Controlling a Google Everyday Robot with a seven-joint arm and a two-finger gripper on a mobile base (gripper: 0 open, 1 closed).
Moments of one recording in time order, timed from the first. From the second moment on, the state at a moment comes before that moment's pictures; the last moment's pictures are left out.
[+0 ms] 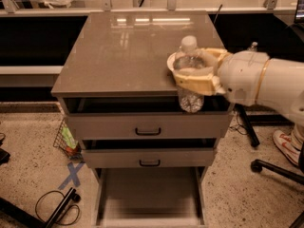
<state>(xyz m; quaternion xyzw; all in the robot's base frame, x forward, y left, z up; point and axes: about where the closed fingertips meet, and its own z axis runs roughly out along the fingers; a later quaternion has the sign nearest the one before) 0.502 -0.083 0.969 -0.43 0.64 0.22 0.60</state>
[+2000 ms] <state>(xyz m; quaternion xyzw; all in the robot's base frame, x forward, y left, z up) 0.436 -0.084 0.759 -0.51 0.53 0.37 0.57</state>
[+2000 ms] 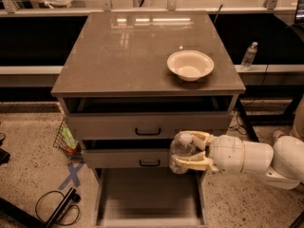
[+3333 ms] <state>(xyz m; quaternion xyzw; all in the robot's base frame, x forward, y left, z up) 0.454 0.045 0.492 -0.48 0.46 0.49 0.56</state>
